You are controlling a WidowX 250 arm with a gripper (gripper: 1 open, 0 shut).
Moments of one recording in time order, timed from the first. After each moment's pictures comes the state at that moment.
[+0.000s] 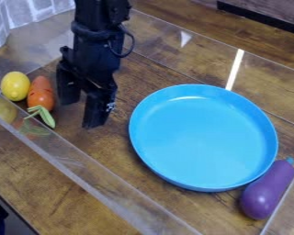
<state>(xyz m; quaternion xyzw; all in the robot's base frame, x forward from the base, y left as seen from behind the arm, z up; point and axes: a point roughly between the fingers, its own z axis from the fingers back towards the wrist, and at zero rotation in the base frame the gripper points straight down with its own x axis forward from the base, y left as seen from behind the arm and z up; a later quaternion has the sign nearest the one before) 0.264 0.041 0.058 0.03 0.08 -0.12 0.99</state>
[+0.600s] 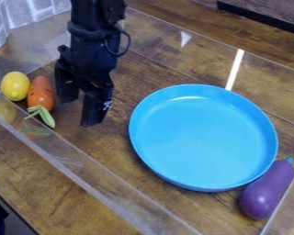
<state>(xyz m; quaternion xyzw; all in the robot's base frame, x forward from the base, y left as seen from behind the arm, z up) 0.268 0.047 0.056 0.04 0.06 -0.12 0.99</state>
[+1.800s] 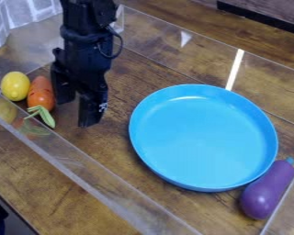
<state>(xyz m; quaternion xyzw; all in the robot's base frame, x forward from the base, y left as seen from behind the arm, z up) 0.275 0.055 0.050 0.05 0.02 -0.12 0.99</state>
